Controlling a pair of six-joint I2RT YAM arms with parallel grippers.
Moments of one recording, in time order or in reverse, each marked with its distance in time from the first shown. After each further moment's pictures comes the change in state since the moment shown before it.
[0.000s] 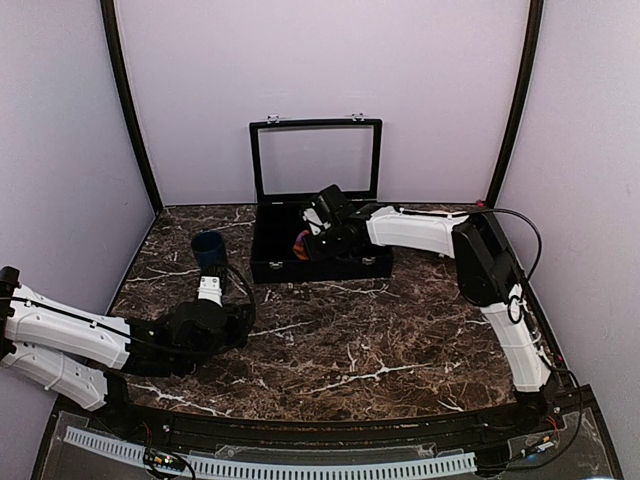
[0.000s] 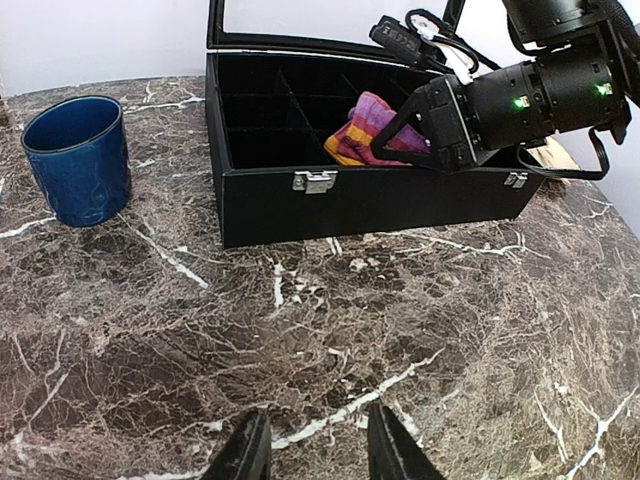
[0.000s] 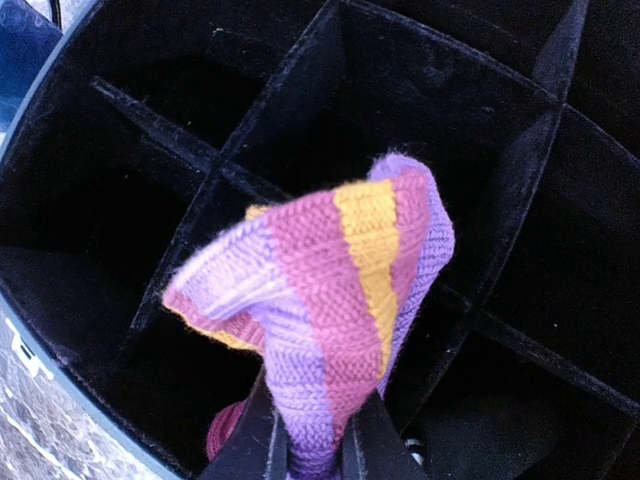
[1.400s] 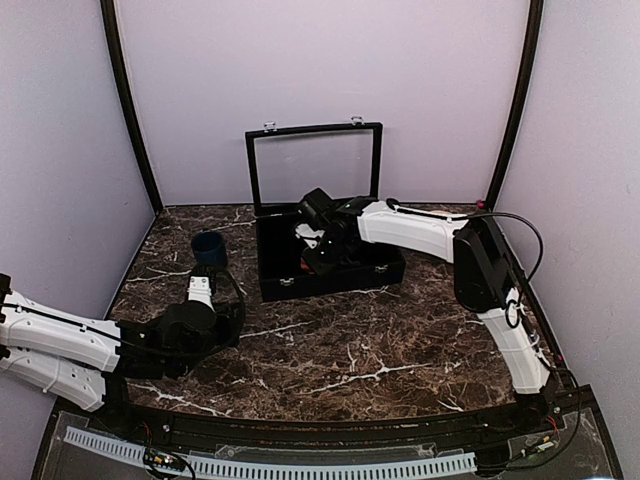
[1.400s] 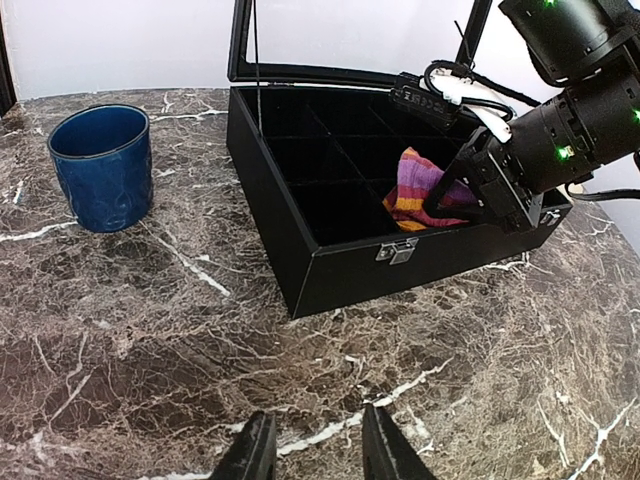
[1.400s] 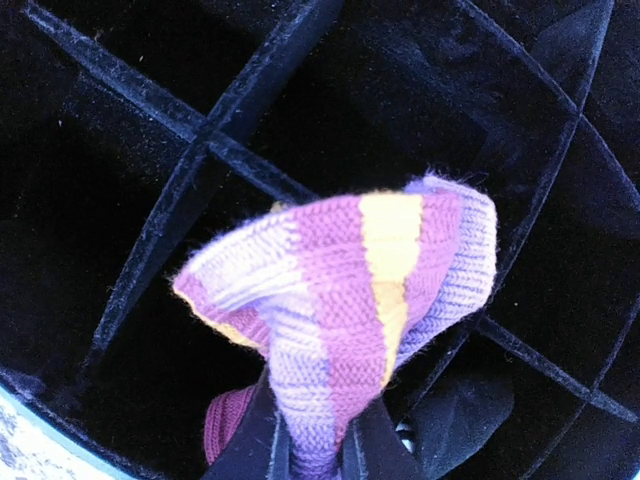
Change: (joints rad) left arm 0.000 -0.079 -0.044 -0.002 -0.032 -0.002; right arm 0.066 -0.003 0.107 -0.369 0.119 -0.192
